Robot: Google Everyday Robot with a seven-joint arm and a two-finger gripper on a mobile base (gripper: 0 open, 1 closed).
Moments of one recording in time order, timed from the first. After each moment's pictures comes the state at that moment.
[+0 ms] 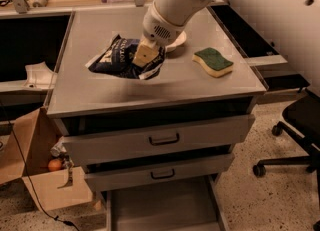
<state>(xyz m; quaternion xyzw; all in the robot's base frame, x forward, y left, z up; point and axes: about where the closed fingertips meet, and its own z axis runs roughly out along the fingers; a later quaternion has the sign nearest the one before) 0.601 0.029 0.920 -0.62 0.73 0.12 0.26</state>
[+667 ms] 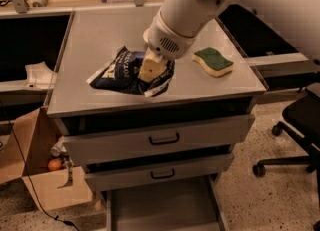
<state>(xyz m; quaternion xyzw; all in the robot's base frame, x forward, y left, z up) 0.534 0.011 0.925 -0.61 0.75 0.10 0.23</state>
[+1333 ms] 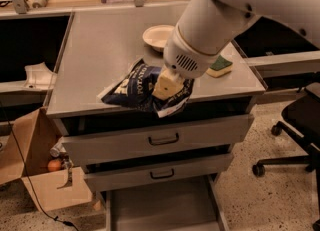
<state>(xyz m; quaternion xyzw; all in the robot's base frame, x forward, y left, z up) 0.476 -0.019 0.925 -0.57 0.79 0.09 0.21</state>
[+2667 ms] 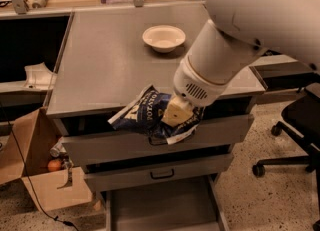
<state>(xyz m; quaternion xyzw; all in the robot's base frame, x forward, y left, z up) 0.438 -0.037 0.887 -0.54 0.82 0.11 0.17</state>
